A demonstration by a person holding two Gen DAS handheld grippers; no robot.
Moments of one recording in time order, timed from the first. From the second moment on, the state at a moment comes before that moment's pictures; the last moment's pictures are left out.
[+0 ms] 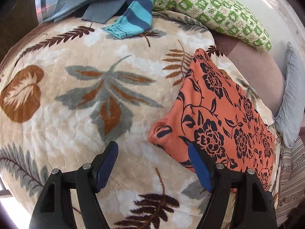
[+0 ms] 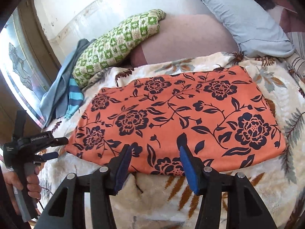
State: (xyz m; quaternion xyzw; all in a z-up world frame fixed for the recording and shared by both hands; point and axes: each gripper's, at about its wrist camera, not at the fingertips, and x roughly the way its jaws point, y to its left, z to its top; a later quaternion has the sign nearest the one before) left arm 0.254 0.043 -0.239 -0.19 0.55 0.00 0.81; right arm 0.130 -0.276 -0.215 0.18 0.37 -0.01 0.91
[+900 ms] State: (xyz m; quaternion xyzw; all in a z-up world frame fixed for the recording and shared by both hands) left arm 0.298 -0.005 -0.278 -0.29 0.48 -0.11 0.82; right arm 0.165 -0.295 -0.257 0.19 0.40 0.01 0.90
